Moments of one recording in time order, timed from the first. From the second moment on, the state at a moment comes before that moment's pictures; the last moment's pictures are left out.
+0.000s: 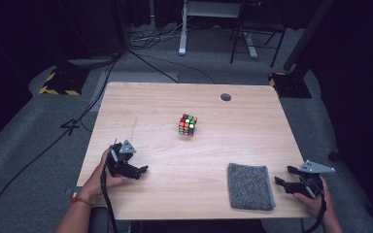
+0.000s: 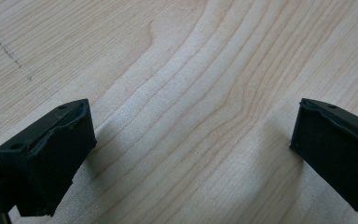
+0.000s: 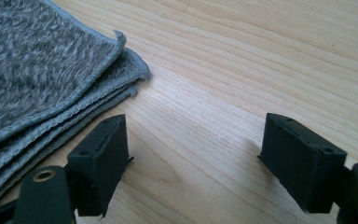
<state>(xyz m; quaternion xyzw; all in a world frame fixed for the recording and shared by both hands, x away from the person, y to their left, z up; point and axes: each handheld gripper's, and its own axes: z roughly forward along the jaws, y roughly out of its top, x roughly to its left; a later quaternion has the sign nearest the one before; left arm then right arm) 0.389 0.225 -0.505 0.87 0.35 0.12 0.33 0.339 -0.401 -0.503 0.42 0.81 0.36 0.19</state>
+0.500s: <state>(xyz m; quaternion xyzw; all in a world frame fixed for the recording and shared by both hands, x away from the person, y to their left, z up) 0.378 0.225 -0.505 0.86 0.36 0.13 0.33 0.340 -0.401 -0.503 0.42 0.81 0.36 0.19</state>
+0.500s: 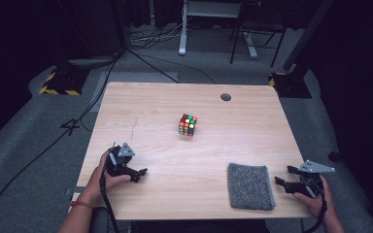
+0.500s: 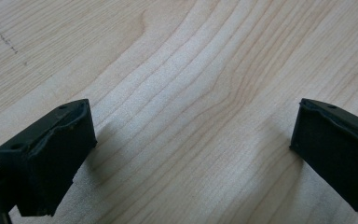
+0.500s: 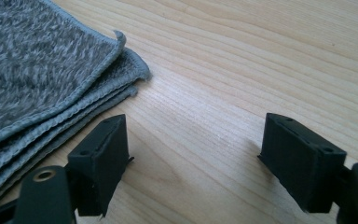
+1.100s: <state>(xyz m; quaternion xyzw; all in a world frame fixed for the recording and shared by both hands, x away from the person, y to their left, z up) 0.377 0.224 -0.505 0.86 0.36 0.13 0.33 0.315 -0.354 -0.443 0.29 0.84 0.41 0.17</state>
